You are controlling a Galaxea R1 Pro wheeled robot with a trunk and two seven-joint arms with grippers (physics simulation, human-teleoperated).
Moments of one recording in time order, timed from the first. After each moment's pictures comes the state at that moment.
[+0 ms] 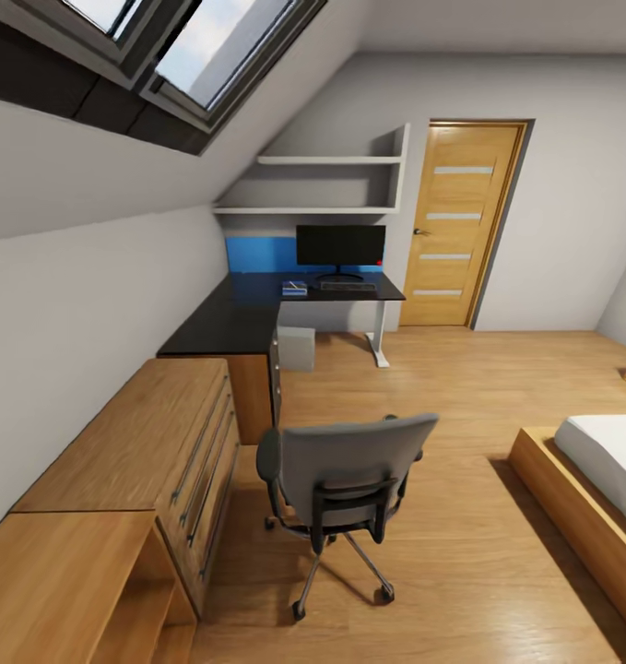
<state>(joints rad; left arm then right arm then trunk) -0.10 -0.07 -0.64 -0.10 0.84 -0.65 0.24 -0.21 0.03 -0.12 0.02 0.21 -0.98 -0.27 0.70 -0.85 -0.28</state>
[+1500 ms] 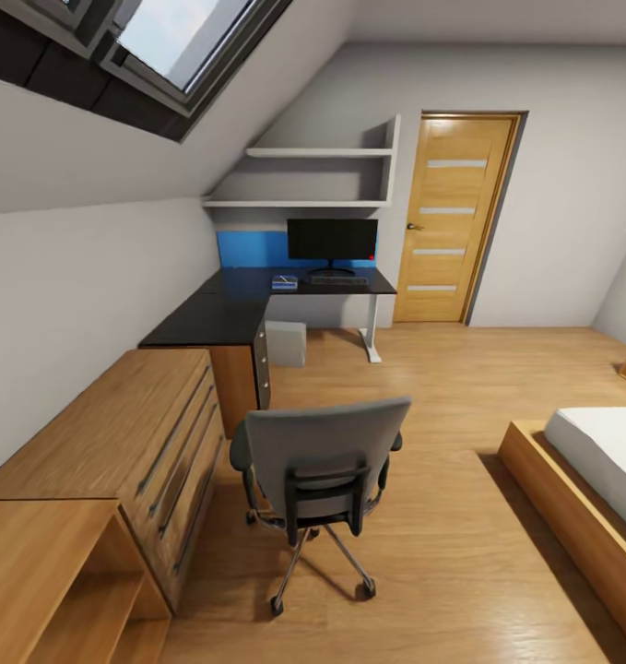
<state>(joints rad) -0.10 -0.06 -0.64 -0.10 0.84 -0.65 0.24 -0.21 0.03 -0.12 0.02 0.21 -0.98 -0.27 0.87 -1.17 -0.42</state>
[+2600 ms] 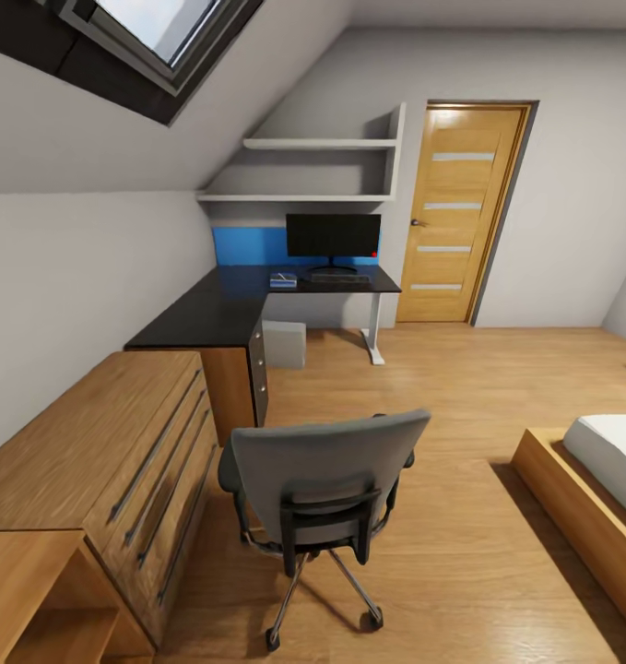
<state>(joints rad) -0.10 -0.06 -0.64 -0.11 0.83 -0.57 0.24 -0.21 0.03 -0.12 0.02 0.21 -0.98 -0.27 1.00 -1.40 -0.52</state>
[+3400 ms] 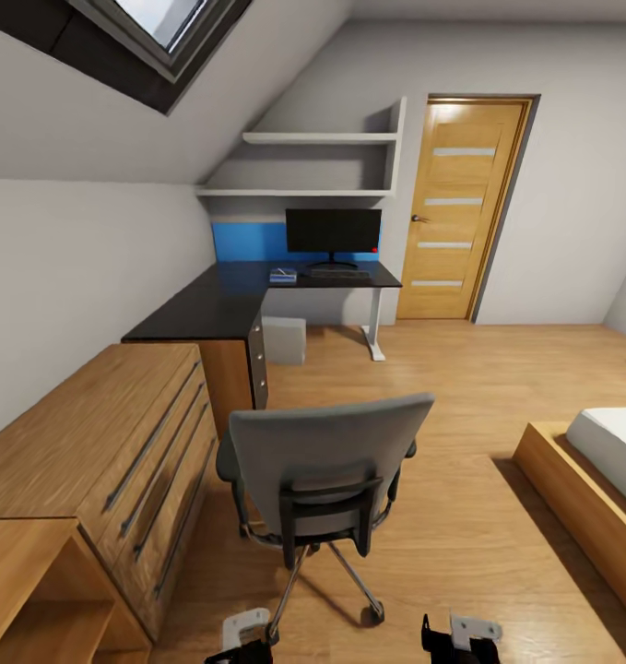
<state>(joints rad) -0.37 -0.10 -0.64 -0.41 0.82 0.04 0.43 -0.31 0.04 -0.13 -0.30 0.15 -0.39 -0.28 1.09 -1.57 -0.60</state>
